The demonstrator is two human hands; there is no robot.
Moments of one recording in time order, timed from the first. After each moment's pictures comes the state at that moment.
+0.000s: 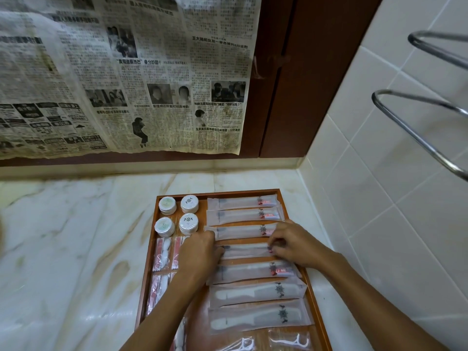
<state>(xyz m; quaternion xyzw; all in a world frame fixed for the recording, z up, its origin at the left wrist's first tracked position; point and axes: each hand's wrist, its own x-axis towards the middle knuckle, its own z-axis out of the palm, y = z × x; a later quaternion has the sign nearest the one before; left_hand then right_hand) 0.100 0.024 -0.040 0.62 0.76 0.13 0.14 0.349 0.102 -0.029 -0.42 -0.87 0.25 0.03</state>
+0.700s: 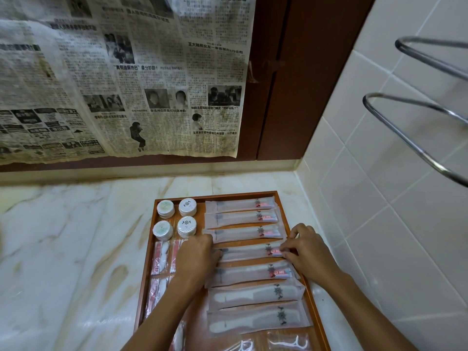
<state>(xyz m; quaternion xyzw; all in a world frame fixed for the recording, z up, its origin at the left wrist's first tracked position) 0.100 0.020 -0.035 0.62 0.76 0.13 0.15 0.371 0.075 -0.040 -0.54 -0.83 0.13 0.07</state>
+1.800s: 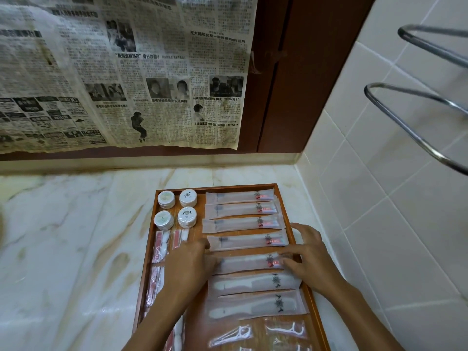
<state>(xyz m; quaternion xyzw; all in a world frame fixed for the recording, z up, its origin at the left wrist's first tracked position) 0.098 -0.020 -0.028 0.62 0.75 0.17 0.15 0.379 0.041 -0.045 -0.55 -0.79 0.24 0.14</state>
